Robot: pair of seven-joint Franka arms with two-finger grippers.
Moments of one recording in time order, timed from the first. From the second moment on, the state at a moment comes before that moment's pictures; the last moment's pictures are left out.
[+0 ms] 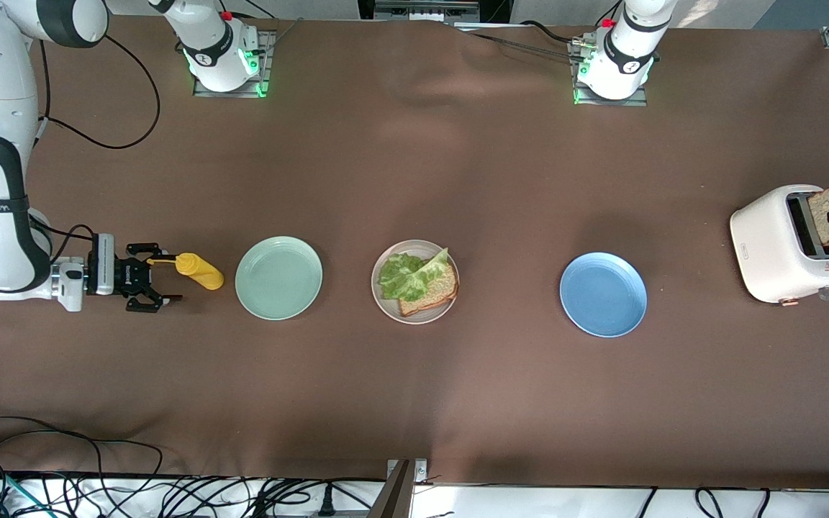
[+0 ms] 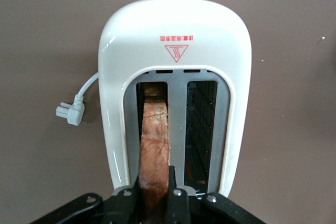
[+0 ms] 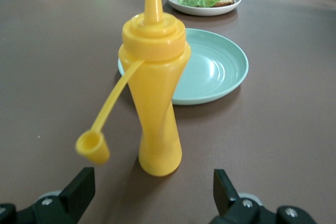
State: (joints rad) left arm 0.81 0.43 -0.29 -1.63 0.17 1.75 0.42; right arm -0.16 0.81 -0.18 -1.56 0.89 1.68 -2.52
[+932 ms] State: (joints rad) left arm 0.79 0.41 -0.45 -1.33 0.05 1.35 0.39; right arm -0.17 0.61 -0.22 -1.56 0.69 1.68 -2.20
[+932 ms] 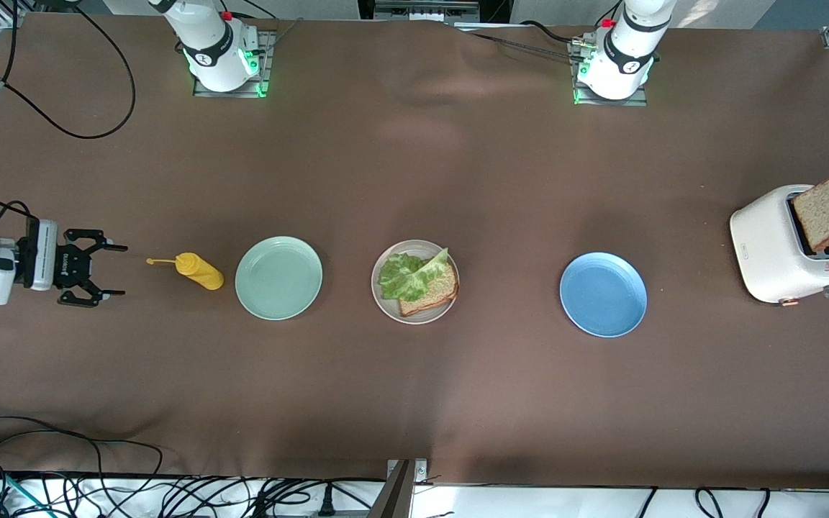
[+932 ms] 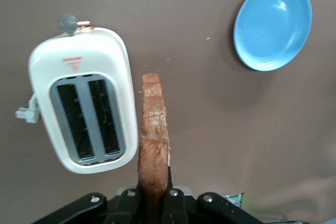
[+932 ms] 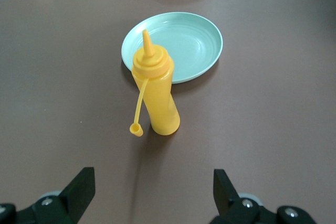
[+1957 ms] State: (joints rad) left arm 0.37 0.43 -0.53 -1.35 -0.30 1.44 -0.20; right arm -0.03 0.33 -0.20 -1.56 0.34 1.67 -1.08
